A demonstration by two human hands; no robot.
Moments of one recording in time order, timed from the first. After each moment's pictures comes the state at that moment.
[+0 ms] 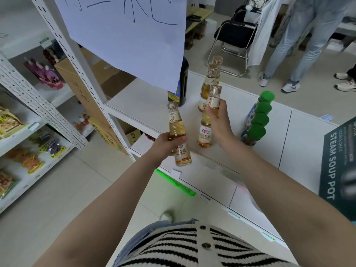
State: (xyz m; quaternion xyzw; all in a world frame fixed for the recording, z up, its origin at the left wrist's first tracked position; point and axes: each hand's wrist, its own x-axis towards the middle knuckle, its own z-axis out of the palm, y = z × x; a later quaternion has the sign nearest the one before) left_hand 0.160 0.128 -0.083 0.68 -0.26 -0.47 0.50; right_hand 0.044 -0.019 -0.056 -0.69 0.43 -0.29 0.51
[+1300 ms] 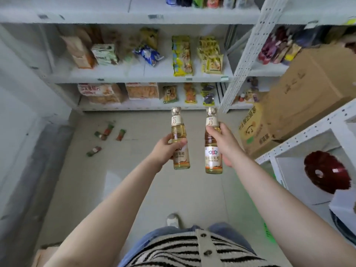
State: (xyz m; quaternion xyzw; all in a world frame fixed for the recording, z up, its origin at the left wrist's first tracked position) left_hand 0.309 0.719 -0.118 0.68 0.15 -0.21 0.68; right_hand 0.331 0.528 -0.078 -0.71 0.15 0.17 0.66
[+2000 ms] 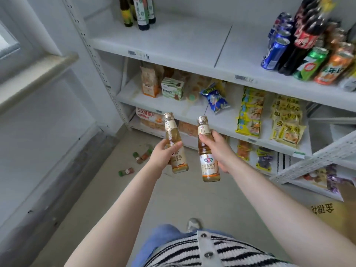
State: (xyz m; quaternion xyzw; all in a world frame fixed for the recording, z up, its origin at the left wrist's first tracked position) left_hand 0.543 0.942 -0.089 0.63 0.32 -0.01 0.71; right_hand 0.641 0.789 -0.072 -0.71 -0.03 0.32 0.62
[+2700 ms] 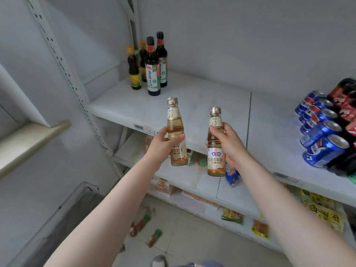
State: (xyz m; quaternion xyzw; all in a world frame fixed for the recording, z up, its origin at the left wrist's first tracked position) left_hand 0.853 1.199 0.004 0.67 0.23 0.08 0.70; right_hand 0.953 1.029 0.017 -0.70 -0.08 0.21 0.68
